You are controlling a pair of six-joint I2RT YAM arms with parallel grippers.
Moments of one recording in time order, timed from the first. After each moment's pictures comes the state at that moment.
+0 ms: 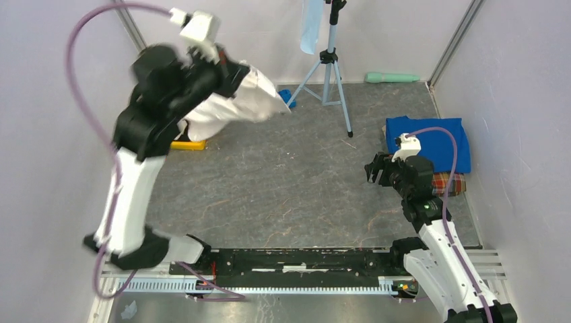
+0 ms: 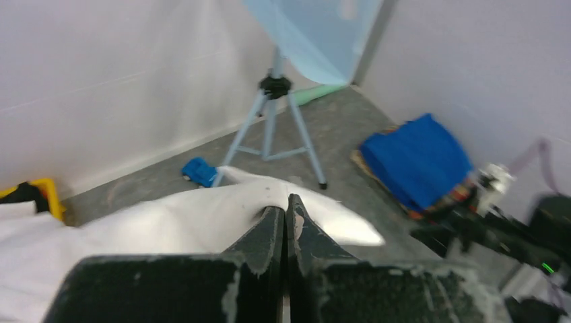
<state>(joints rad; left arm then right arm) -0.45 1.48 2.19 -0.84 0.04 -0.13 0.16 0.69 0.50 -0.26 -0.06 0.21</state>
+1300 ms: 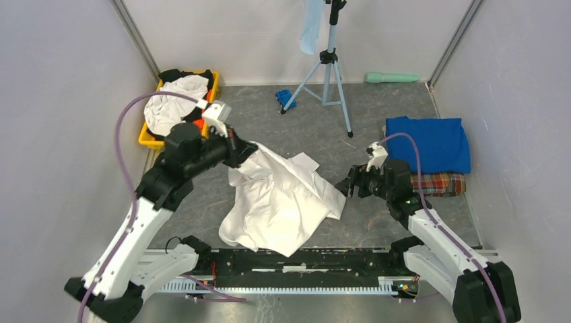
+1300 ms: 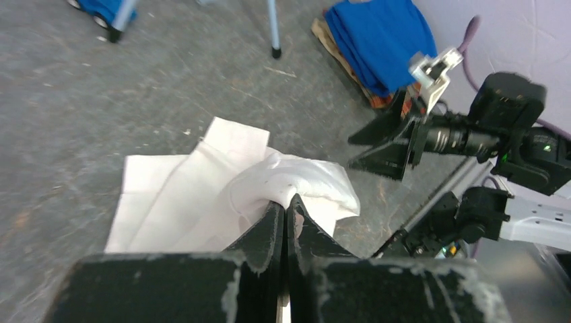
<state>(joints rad) -0.50 0.93 1.12 -0.51 0.30 -0.34 0.26 0.85 0.37 -0.01 -0.41 0.32</state>
